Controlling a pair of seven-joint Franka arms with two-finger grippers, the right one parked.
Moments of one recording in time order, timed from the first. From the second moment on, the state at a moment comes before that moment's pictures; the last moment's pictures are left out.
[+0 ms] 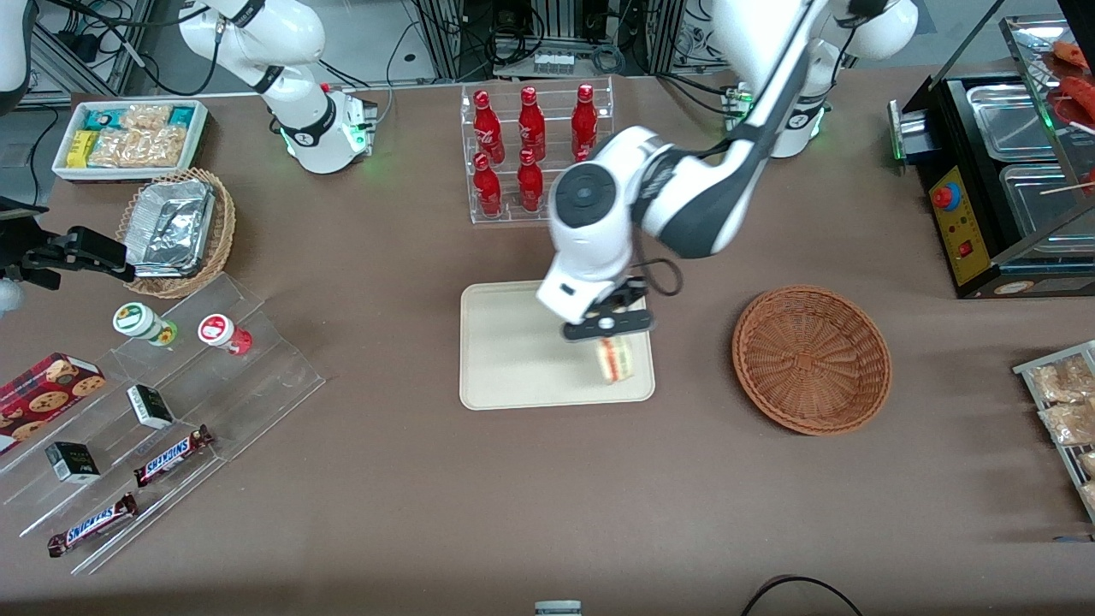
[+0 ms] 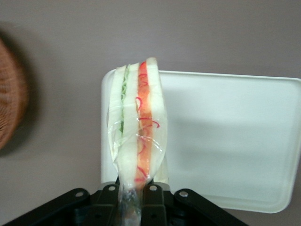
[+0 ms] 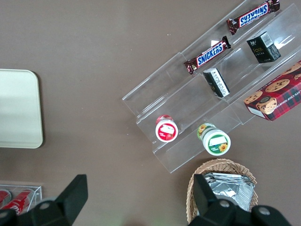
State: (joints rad) arm -0.75 0.57 0.00 -1.37 0.07 1.88 -0.85
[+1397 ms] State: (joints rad) arm -0.83 0.80 -0.04 -1.31 0.07 2.04 -0.85
